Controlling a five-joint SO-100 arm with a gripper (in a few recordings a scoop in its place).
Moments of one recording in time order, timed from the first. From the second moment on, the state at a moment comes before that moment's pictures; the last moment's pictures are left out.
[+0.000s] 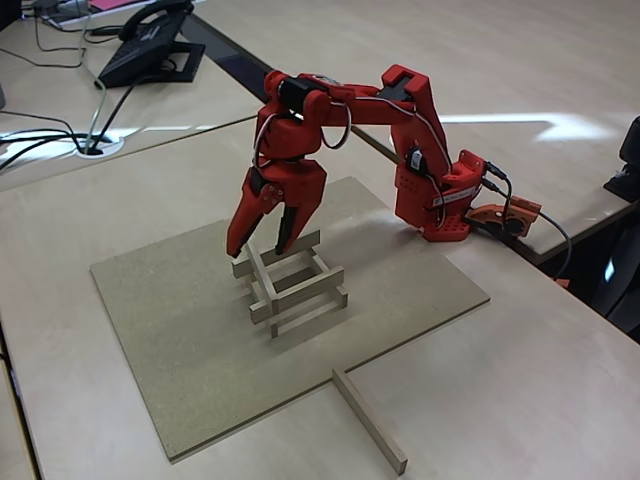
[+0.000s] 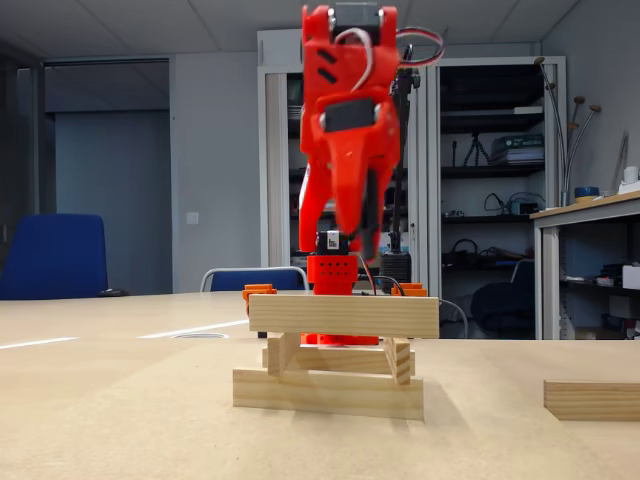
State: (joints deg) arm -13.9 68.2 45.9 100.8 15.9
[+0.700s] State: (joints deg) arm -38.1 46.6 30.4 97.6 32.5
